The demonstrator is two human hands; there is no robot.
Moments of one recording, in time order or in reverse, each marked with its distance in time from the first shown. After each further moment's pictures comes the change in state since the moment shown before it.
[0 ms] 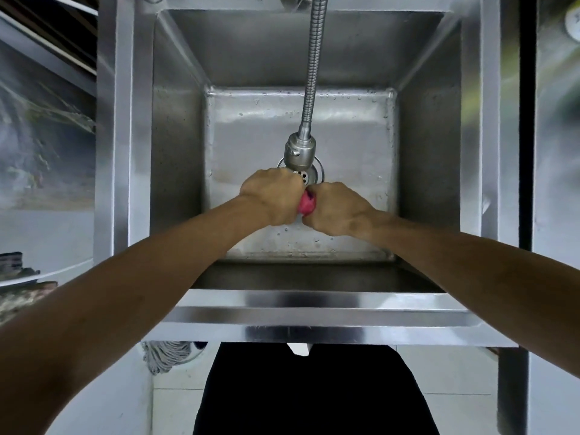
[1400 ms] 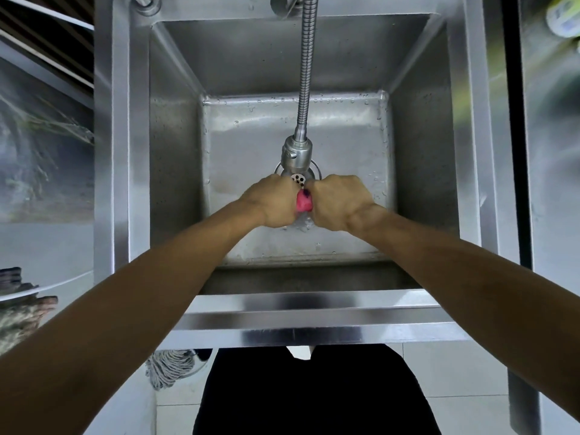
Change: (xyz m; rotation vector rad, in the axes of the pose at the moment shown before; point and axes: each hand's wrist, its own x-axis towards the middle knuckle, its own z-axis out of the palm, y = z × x) left_hand 0.014 -0.011 0.020 -0.267 -0.049 0.009; right_hand 0.002 -0.008 -0.005 -0.518 0.174 -0.069
